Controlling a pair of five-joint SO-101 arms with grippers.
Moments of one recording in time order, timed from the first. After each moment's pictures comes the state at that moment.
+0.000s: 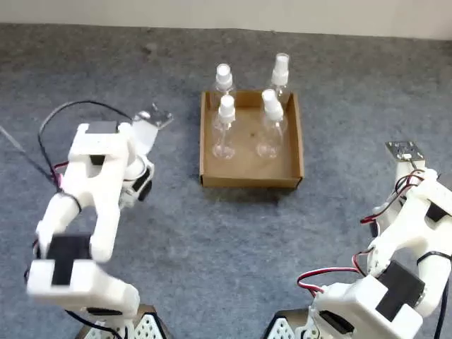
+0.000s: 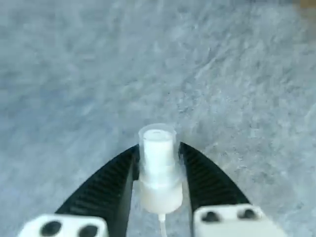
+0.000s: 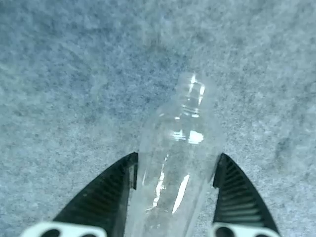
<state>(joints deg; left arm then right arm) -7.2 -0.6 21.8 74.7 -25.9 36.8 -3.9 27.4 67.1 48.9</state>
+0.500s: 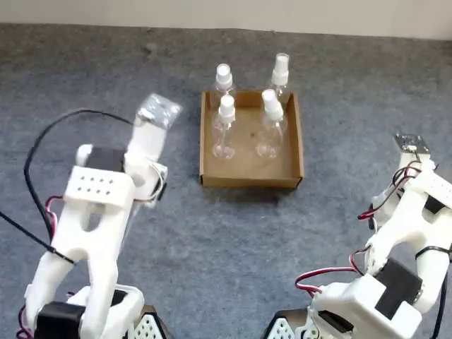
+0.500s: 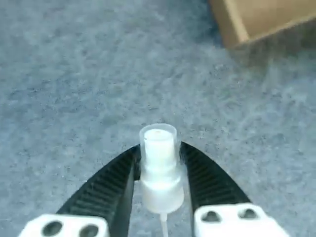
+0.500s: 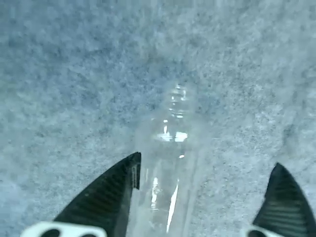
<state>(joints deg) 1.5 -27.1 35.1 74.9 -11.0 34.3 -3.5 23.5 71.6 36.1</state>
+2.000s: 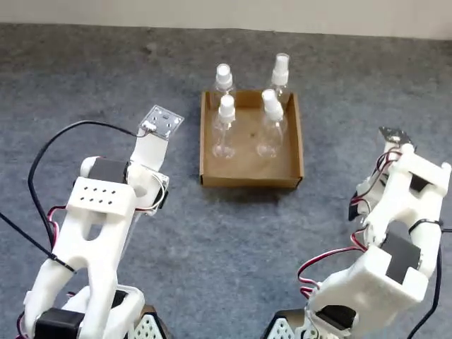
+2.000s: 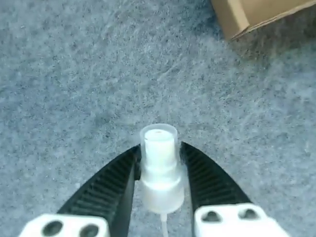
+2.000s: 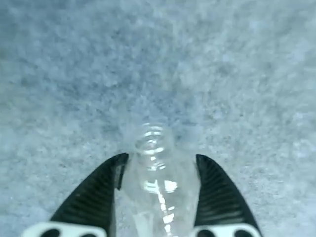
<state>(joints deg) 1.8 -29.1 40.4 71.4 -10.9 27.8 8.0 13.7 75.1 27.7</state>
